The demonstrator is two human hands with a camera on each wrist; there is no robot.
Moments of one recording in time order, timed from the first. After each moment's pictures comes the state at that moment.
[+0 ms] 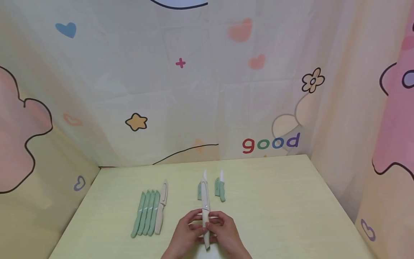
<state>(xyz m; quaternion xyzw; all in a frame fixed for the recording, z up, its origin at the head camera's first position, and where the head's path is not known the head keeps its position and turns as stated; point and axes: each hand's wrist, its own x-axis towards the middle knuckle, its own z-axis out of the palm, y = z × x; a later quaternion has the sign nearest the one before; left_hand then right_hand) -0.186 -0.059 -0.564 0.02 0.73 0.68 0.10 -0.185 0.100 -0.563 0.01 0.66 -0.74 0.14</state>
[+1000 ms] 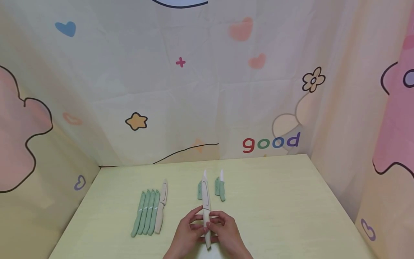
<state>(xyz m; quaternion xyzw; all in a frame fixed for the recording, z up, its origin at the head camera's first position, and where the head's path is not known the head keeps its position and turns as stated) -0.183 -0.053 -0.562 0.01 0.72 0.69 0.10 -0.187 0.103 -0.564 0.03 0.66 -0.73 0.16</state>
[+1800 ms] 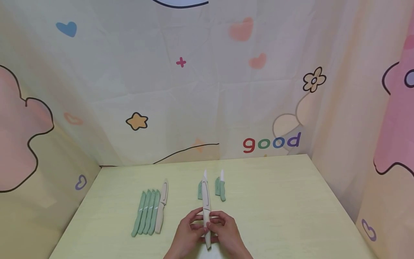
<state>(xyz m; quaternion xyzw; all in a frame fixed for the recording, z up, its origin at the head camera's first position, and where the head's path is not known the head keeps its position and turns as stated) -0.183 -0.052 -0.564 0.00 0.73 0.67 0.09 -0.187 0.102 -0.562 0.03 0.67 -0.73 0.16</state>
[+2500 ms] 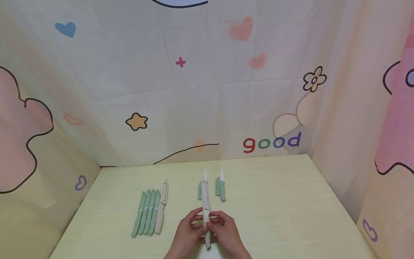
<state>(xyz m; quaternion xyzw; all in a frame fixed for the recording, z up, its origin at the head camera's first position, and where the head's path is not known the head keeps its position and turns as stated) -0.184 -0.053 -0.561 0.00 0.76 0.64 0.09 -0.186 0.100 -0.559 0.03 0.67 -0.72 0.16</state>
